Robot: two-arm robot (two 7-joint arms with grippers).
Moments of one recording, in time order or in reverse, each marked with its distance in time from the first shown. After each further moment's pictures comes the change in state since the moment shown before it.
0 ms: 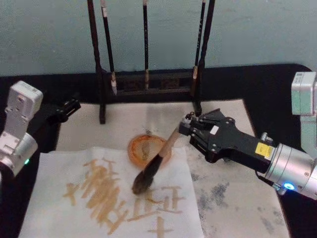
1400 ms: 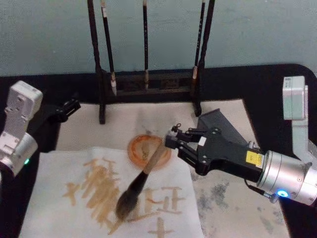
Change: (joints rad) left arm 0.000 0.000 0.000 0.000 0.000 0.000 0.000; right arm 0.042 0.027 -0.082 0.005 0.086 0.009 0.060
